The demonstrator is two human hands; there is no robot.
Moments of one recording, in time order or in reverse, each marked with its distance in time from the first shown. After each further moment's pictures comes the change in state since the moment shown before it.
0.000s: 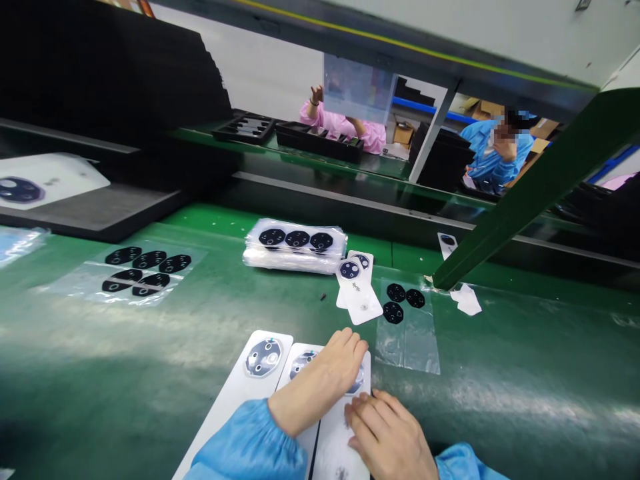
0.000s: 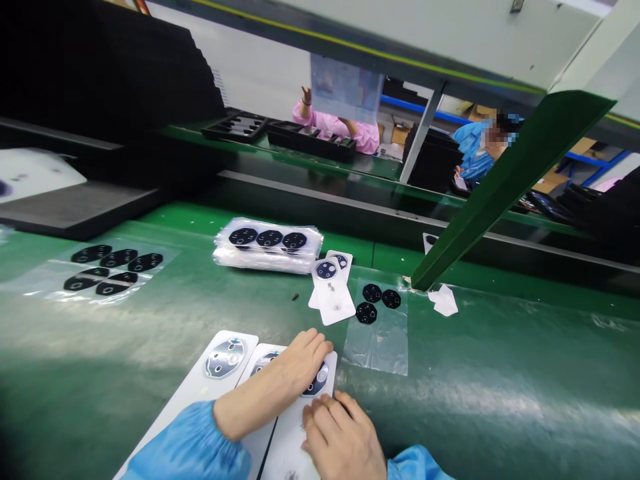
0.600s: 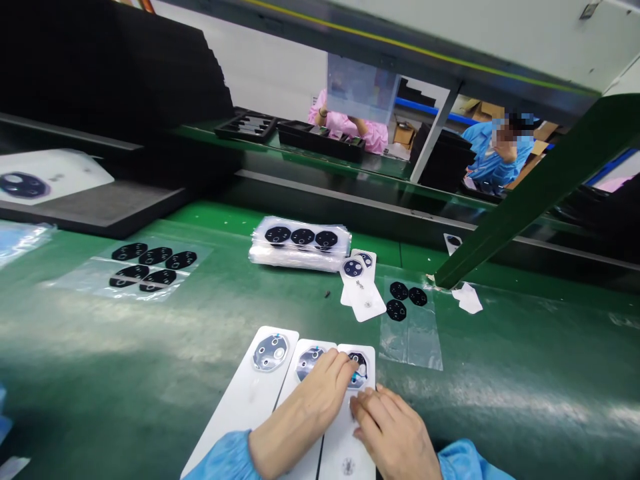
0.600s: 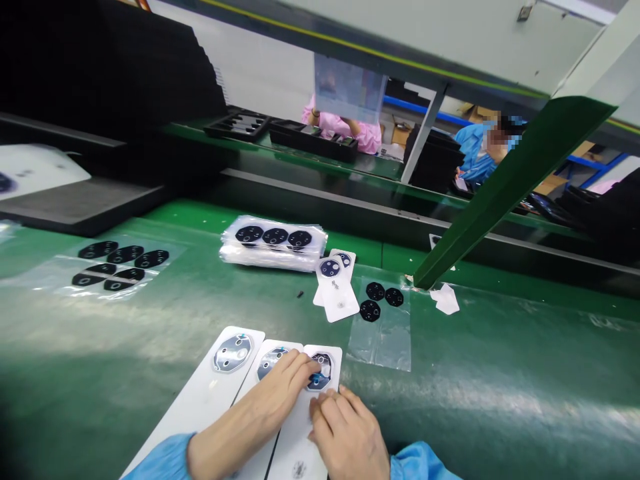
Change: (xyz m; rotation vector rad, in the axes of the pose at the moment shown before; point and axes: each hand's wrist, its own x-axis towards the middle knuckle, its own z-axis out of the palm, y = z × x) left_hand -0.042 0.004 0.026 0.026 0.123 -0.017; right_hand 0.003 -0.007 -0.002 -0.066 -0.012 0.044
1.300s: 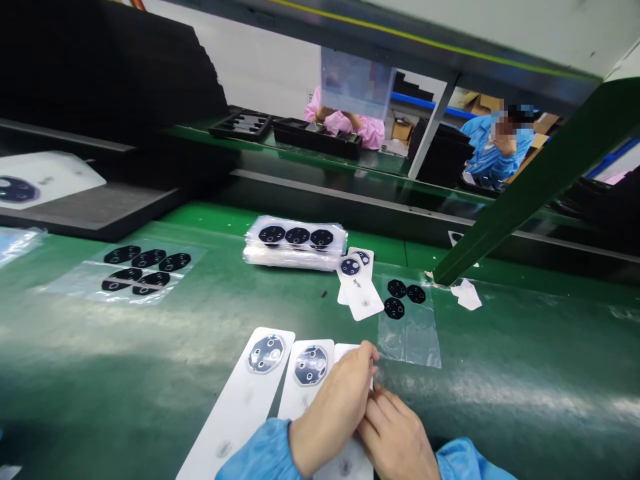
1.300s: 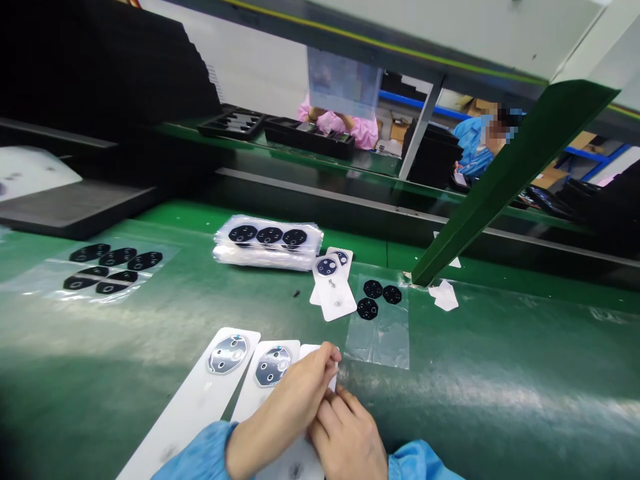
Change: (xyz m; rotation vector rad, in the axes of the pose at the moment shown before) left_hand 0.043 0.033 0.008 -0.610 0.014 -0.464; right_hand -0.002 -0.001 0.003 0.068 0.027 0.048
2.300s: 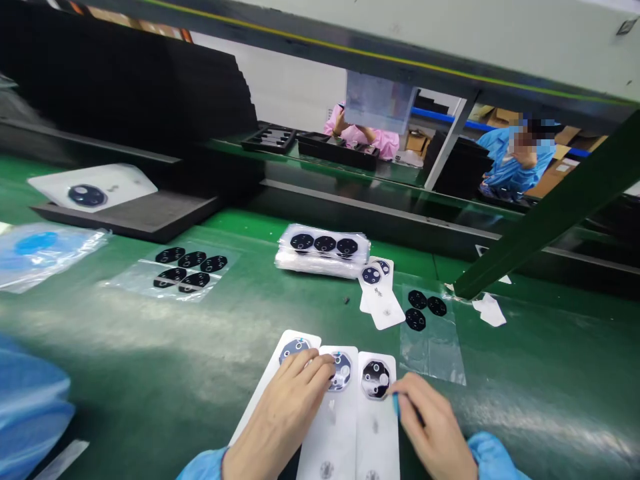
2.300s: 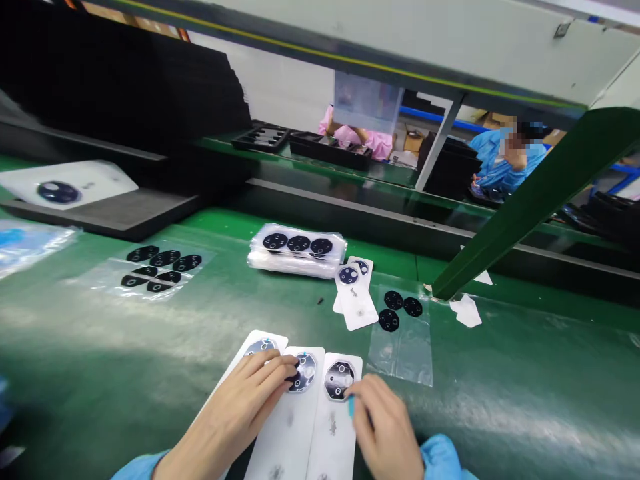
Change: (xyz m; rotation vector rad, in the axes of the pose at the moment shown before) left_hand -0.048 -0.057 -0.078 0.530 0.192 0.317; right_hand 0.025 0.017 -0.024 0.413 -0.195 0.329
